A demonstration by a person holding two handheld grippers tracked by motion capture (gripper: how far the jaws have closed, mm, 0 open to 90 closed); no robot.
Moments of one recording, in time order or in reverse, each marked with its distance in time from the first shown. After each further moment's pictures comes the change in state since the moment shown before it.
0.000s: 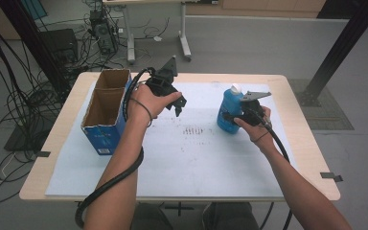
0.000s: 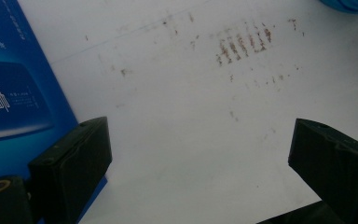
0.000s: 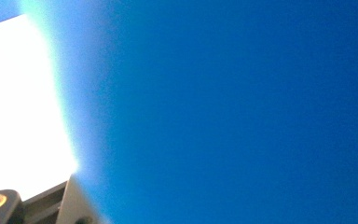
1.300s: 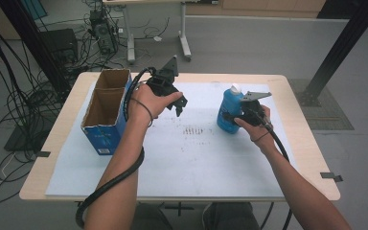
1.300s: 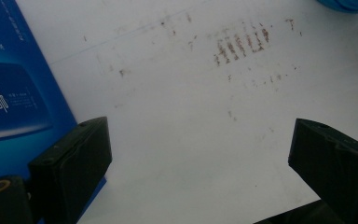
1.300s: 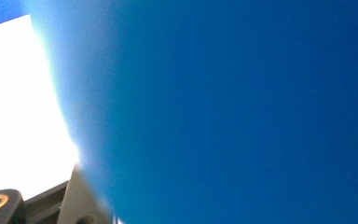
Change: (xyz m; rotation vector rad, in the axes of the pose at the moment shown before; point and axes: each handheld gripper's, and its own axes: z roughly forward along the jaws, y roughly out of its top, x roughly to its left) left arm -0.002 0.000 -0.001 0.002 0.001 0.004; right arm -0.001 -0.001 0.000 -0.010 0.003 -0.006
